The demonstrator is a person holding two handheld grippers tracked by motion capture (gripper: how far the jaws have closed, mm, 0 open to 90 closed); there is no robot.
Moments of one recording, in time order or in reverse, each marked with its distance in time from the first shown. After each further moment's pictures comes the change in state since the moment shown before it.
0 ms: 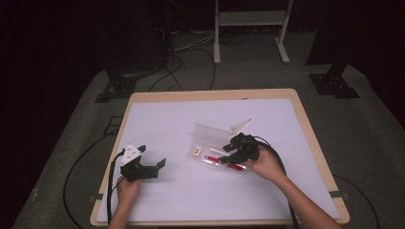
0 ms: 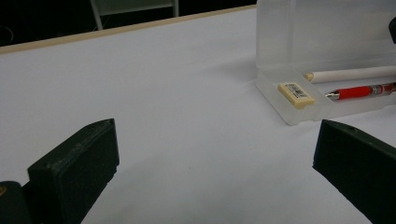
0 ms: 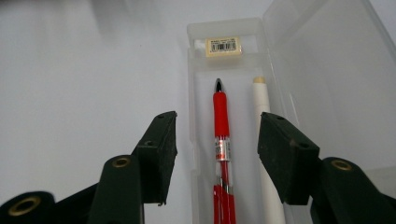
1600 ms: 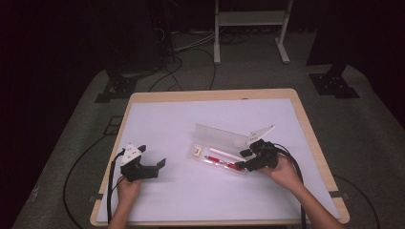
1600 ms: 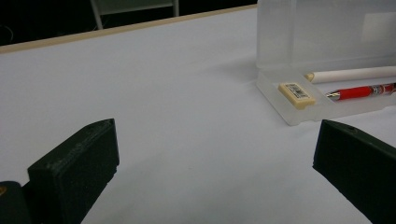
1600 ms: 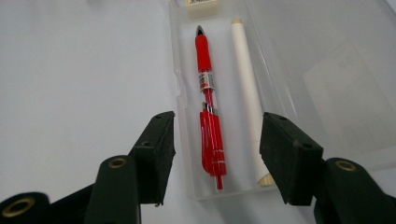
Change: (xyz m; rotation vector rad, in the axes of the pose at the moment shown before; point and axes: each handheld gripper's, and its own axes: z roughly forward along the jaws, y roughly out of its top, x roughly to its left) left arm 0.000 0.000 0.001 0.000 0.000 -0.001; right arm -0.009 -0.051 -0.027 -0.012 -0.023 0.075
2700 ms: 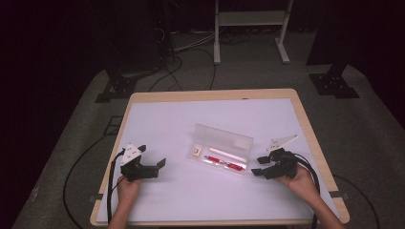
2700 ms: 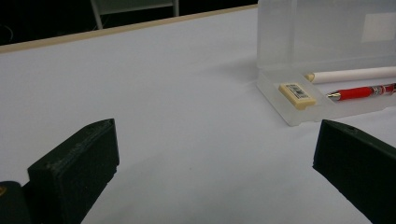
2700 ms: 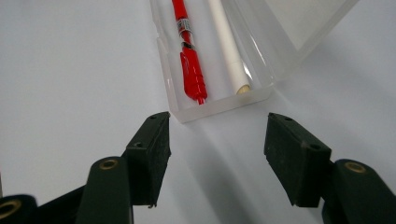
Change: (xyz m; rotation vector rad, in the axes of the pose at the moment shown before) left arm 0.001 0.000 0.000 0.001 -0.001 -0.002; right arm -0.007 -0.055 -0.027 -0.043 -0.030 0.109
